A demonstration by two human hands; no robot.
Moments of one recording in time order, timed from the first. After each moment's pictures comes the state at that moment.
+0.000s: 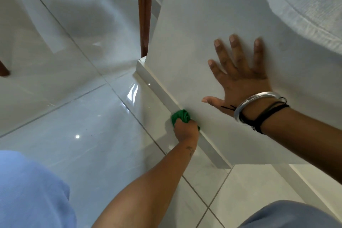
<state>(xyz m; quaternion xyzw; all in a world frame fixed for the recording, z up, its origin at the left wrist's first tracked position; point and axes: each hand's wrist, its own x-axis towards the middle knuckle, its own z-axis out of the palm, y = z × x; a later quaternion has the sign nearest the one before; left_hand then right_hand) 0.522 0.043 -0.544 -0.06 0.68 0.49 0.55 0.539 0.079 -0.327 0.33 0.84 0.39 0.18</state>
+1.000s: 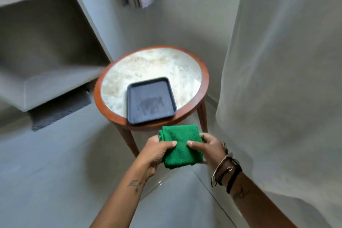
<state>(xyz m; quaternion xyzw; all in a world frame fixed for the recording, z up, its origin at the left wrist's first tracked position) 0.181 -0.068 -0.069 0.11 0.68 0.52 0.50 0.335 0.025 -0.077 0.44 0.45 -0.75 -0.20</state>
